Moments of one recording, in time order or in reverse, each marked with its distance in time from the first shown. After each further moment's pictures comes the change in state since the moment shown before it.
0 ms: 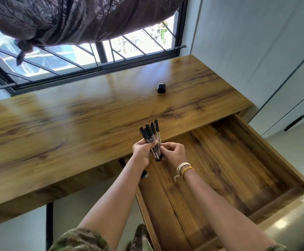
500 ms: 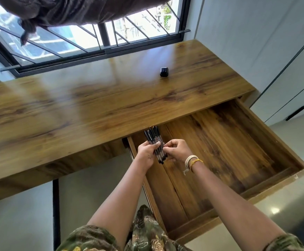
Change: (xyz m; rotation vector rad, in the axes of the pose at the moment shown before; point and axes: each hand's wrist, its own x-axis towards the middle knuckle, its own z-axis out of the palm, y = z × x) left_hand -0.047 -0.055 -0.029 0.008 -0.001 -0.130; right_hand -0.049 0.021 -0.018 -0.118 -0.234 0.170
